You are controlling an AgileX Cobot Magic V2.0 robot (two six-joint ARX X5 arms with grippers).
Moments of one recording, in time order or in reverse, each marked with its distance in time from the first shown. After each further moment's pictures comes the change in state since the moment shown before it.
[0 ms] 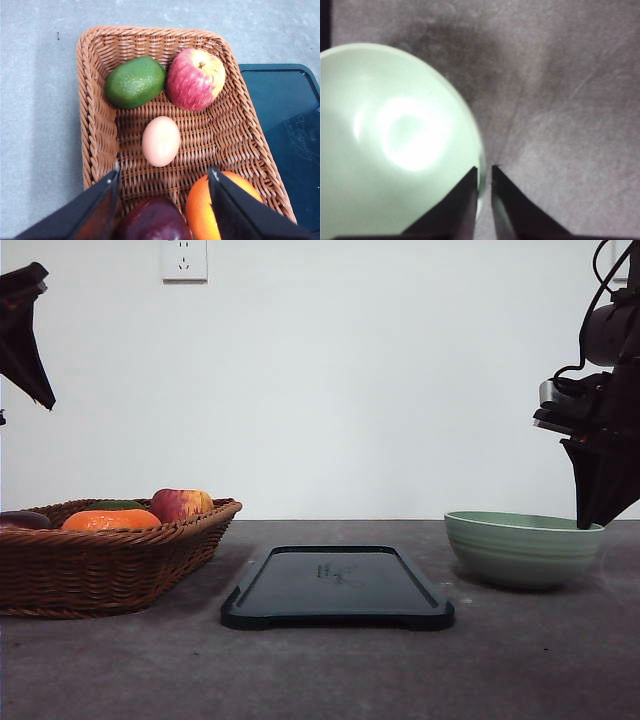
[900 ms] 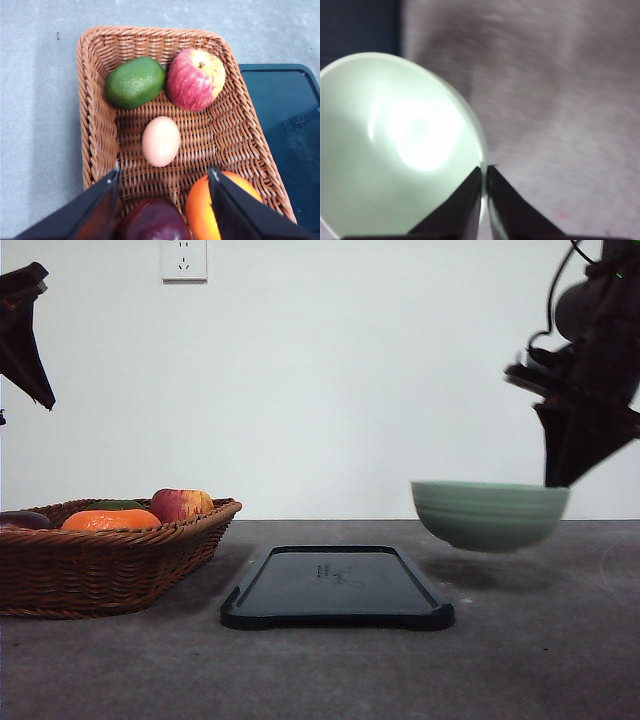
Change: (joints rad) left_arx 0.000 0.000 0.000 0.000 0.000 0.000; right_arx 0.072 0.006 0.148 -0.178 -0.082 0.060
